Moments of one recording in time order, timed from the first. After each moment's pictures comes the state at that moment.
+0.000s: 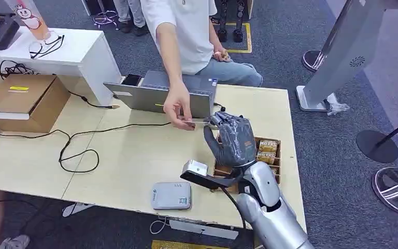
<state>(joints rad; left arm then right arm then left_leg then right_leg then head) -0.01 -0.18 0.94 -0.57 -1.37 -0.52 -0.12 -0.40 0.08 0.53 -1.32 1.04 -0.41 -0.15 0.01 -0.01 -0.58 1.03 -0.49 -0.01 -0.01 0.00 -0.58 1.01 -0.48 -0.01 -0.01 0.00</state>
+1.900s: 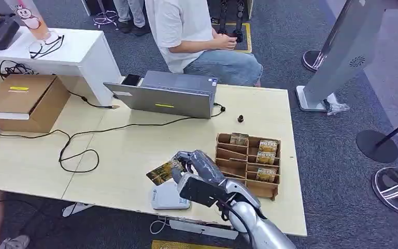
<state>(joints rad) -0.05 -0.10 0.87 -0.41 -1.29 -0.46 -0.11 -0.36 0.09 0.65 -1.24 0.34 0.08 -0.25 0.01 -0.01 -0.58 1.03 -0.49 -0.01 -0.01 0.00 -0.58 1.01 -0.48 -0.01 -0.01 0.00</state>
